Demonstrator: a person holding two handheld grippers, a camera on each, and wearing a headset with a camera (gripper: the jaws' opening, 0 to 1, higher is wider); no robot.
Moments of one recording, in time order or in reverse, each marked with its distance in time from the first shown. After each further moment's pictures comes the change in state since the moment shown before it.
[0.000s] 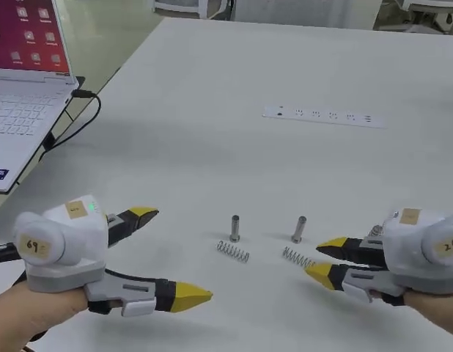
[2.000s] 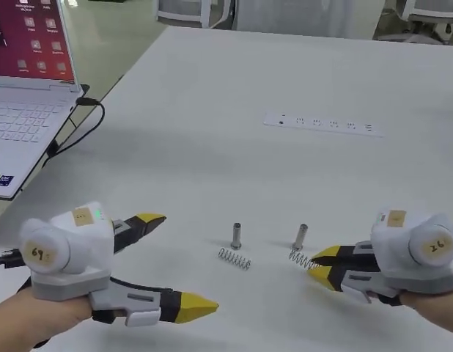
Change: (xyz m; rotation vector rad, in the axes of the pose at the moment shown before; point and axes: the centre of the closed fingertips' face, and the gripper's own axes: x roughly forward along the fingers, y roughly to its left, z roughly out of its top) left arm 0.002 -0.013 0.005 0.019 -0.011 -0.037; right arm -0.012 0.003 0.005 -0.094 0.057 0.026
